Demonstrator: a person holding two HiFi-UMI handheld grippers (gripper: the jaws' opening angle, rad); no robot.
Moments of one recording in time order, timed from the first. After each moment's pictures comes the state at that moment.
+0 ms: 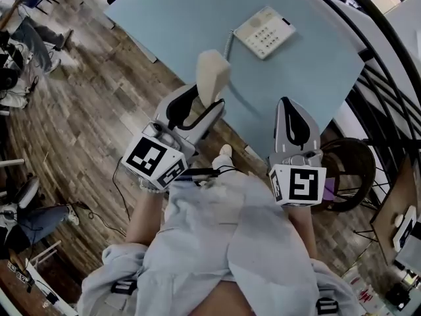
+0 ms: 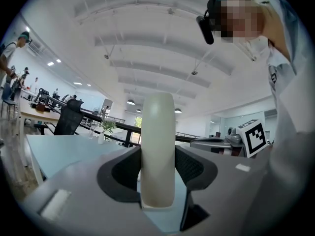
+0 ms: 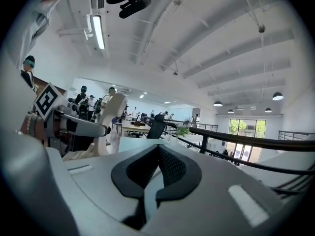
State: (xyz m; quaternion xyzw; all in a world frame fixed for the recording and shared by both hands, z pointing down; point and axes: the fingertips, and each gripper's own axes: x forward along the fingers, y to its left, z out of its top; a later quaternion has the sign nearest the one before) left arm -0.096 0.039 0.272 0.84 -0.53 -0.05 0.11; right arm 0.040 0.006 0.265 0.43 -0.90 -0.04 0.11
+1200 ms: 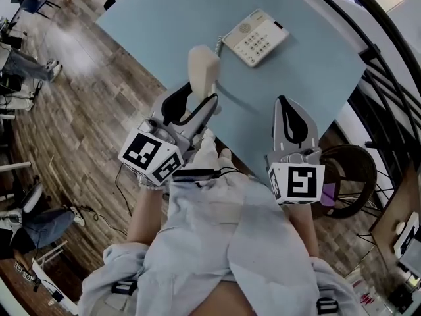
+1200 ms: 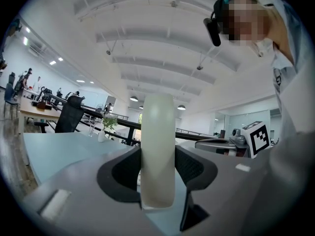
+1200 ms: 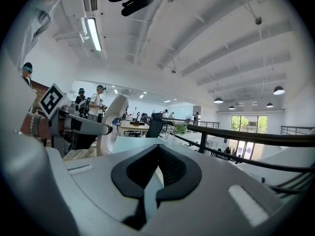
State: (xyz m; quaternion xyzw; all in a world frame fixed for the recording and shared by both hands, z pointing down) left arm -0.072 -0.024 0.280 0.83 -0.55 -0.03 0.12; right arm 0.074 -0.051 0.276 0.42 -0.90 -0.02 0.11
